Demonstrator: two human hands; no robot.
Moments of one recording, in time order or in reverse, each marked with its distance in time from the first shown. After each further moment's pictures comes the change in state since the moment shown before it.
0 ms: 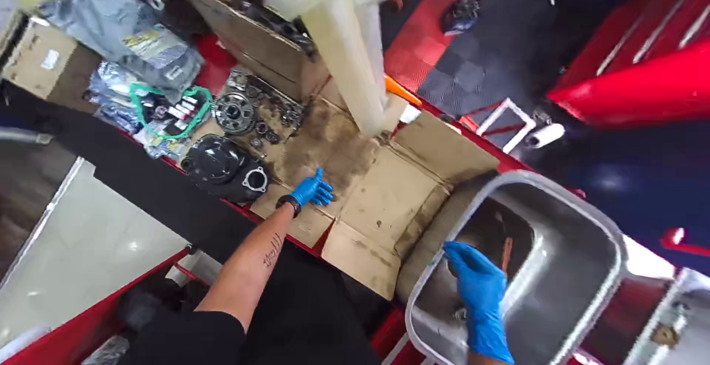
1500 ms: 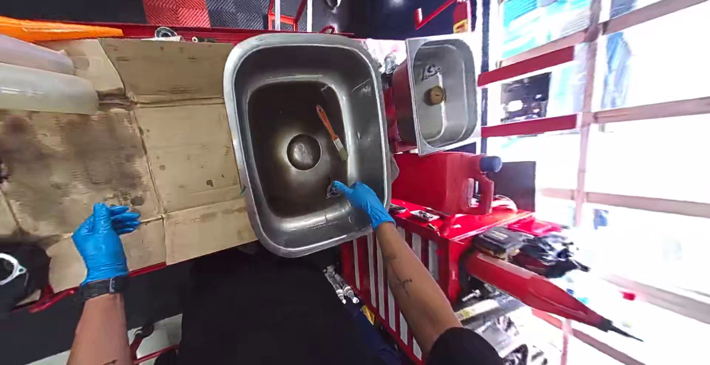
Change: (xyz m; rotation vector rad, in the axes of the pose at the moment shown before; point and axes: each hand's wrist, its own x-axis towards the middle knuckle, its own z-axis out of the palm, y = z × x) left_hand -0.060 -0.021 0.102 0.268 0.502 0.453; right_hand -0.104 0.236 -0.119 -0.180 -0.215 1.001
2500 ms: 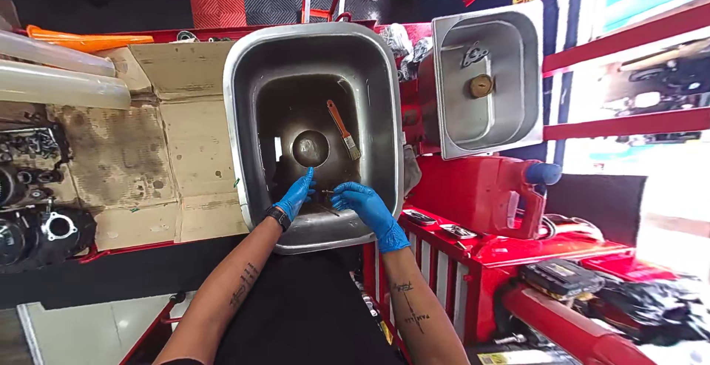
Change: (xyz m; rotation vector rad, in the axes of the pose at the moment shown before) left_hand -0.131 0.034 0.355 0.067 -0.765 -0.546; right_hand -0.012 0.024 -0.002 0.990 -0.512 -0.581
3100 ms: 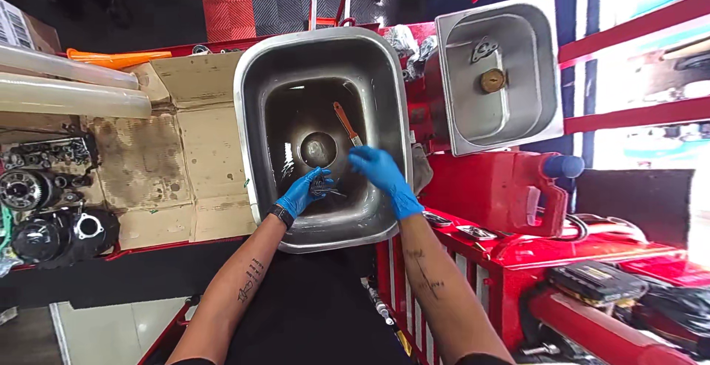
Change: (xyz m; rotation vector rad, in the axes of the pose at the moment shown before) left_hand -0.004 0.011 -0.012 -0.372 -0.151 0.042; right_hand 0.045 -0.065 -0.007 -0.799 0.182 -0.084
